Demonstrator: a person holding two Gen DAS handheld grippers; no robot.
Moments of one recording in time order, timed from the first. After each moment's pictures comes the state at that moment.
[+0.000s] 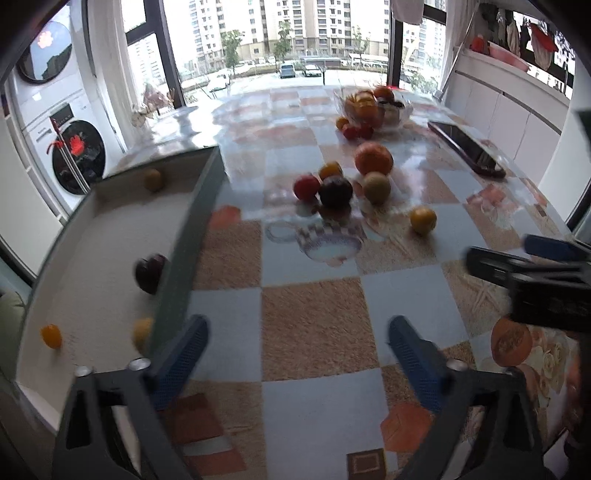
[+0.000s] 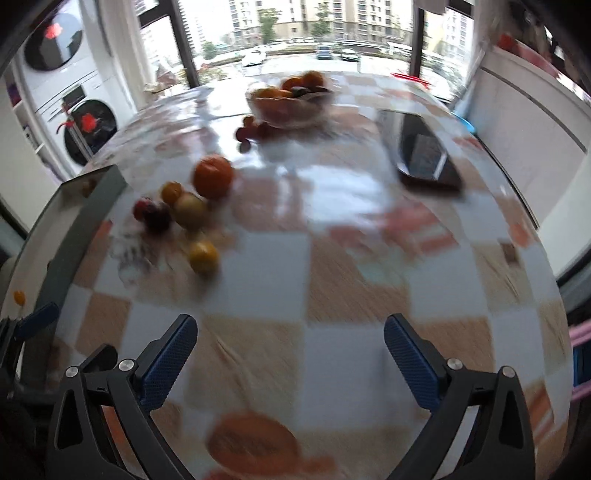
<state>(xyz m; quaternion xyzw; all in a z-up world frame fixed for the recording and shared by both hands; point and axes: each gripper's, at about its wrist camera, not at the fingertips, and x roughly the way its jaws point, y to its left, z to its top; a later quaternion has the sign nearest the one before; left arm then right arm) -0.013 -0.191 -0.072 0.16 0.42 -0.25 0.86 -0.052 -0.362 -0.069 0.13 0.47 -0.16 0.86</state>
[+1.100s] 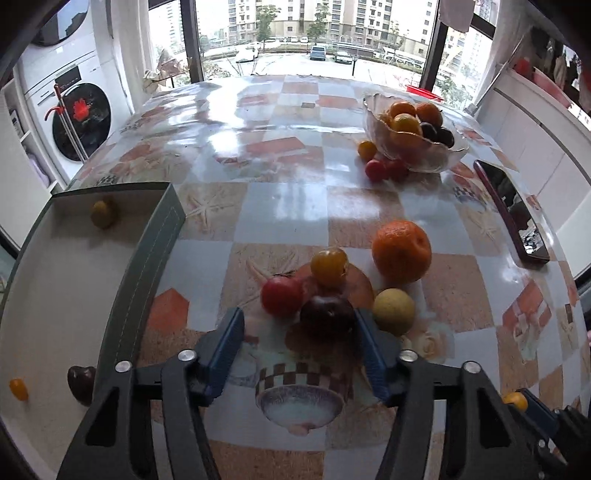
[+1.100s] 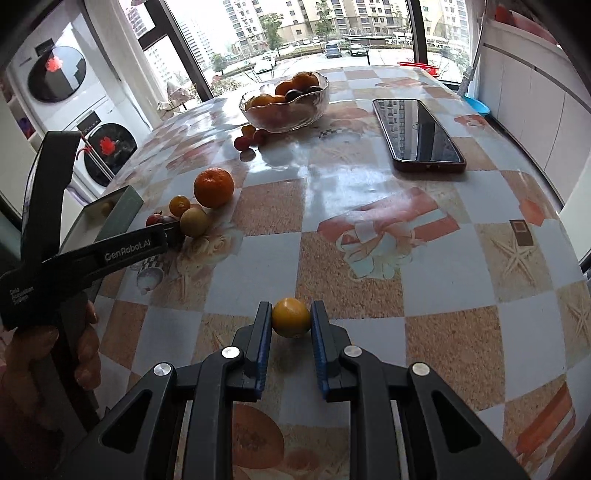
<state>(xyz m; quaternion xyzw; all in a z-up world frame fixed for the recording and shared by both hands) 0.072 -0.265 -0.080 0.10 0.48 -0.22 0.85 -0.078 -0.387 -0.074 0.21 0.44 -0.12 0.86</state>
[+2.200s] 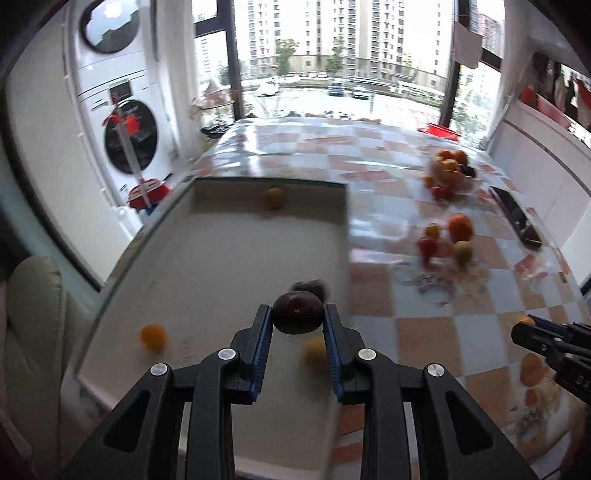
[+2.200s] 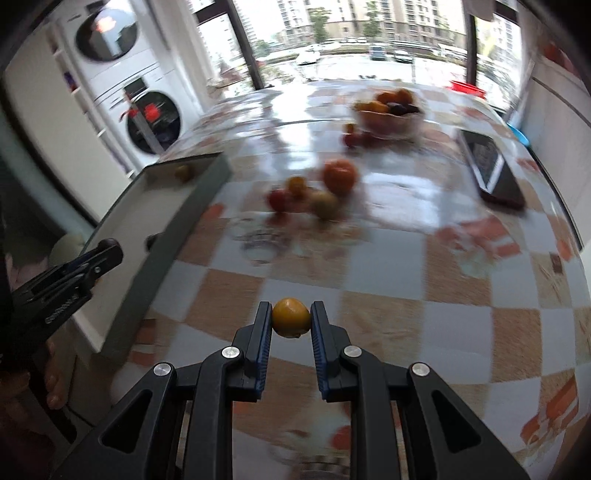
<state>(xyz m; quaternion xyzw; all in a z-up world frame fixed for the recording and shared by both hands) 0.025 -0.094 -0.034 0.08 0.41 -0.17 0.89 -0.059 -0.287 -0.037 0.15 0.46 -0.04 0.88</state>
